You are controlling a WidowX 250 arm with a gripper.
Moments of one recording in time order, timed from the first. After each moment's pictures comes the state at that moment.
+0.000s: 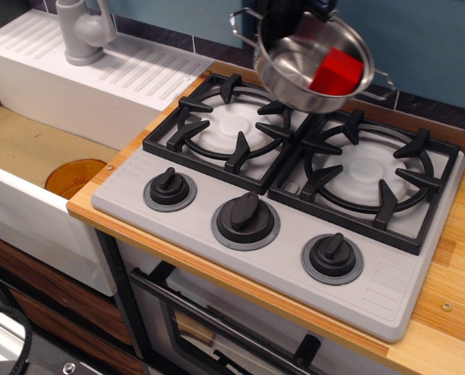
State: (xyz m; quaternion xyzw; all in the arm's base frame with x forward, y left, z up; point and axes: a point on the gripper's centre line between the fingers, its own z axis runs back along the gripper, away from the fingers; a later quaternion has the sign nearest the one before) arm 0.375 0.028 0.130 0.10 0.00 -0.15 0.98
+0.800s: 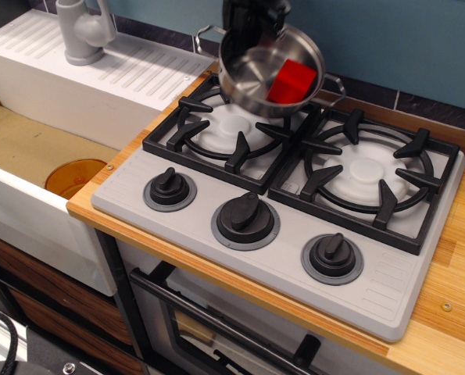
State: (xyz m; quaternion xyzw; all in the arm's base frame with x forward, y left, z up) arm 0.390 0.077 0.092 0.09 -0.03 -0.17 0.98
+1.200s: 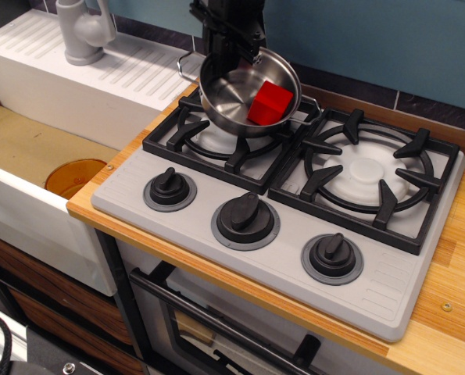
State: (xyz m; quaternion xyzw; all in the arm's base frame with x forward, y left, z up) arm 0.380 0.095 0.073 0.09 -0.03 -0.17 0.98
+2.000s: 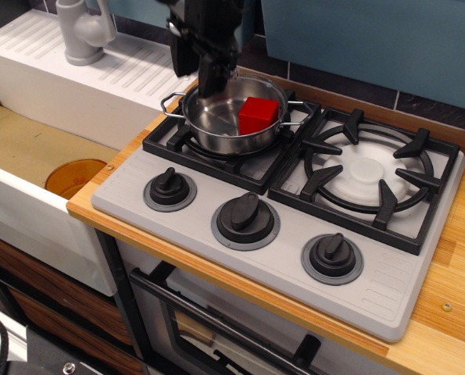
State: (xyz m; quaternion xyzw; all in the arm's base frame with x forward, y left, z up) arm 0.357 0.092 0.078 0.09 -0.01 -0.17 0.98
